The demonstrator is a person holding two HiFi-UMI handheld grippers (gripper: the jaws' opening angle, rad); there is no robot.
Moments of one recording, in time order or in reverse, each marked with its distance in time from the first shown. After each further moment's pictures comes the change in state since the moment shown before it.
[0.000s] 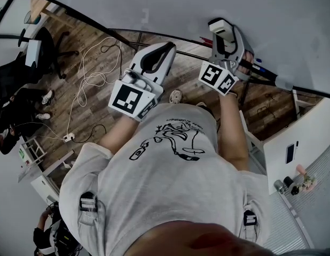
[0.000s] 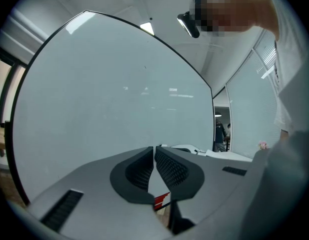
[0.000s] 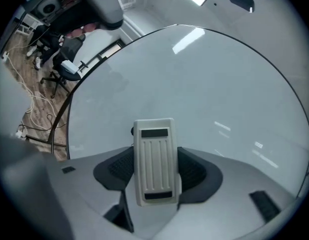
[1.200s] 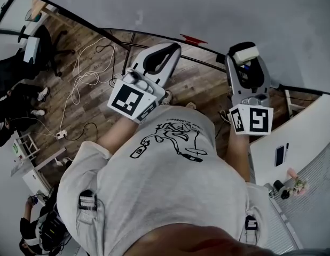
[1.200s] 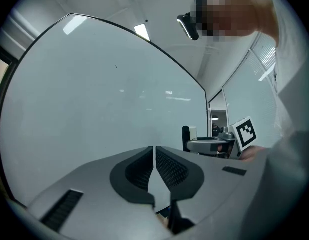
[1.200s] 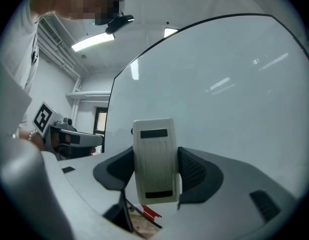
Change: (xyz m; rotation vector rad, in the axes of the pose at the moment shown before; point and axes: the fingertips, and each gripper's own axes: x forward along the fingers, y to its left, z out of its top) left arm 0.044 -0.095 0.027 -0.005 -0.039 -0.025; right arm -0.128 -0.135 -0.013 0.796 -0.230 0.340
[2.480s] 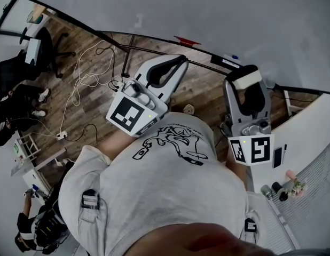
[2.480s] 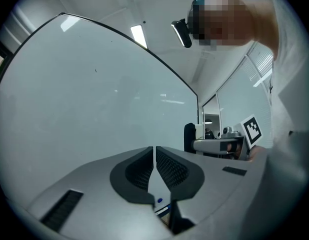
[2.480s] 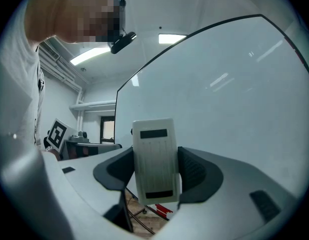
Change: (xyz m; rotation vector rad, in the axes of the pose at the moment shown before) left arm 0.010 -0.059 0.027 -0.019 -0.015 -0.076; right arm -0.064 0.009 0.038 0.102 -0.021 0.064
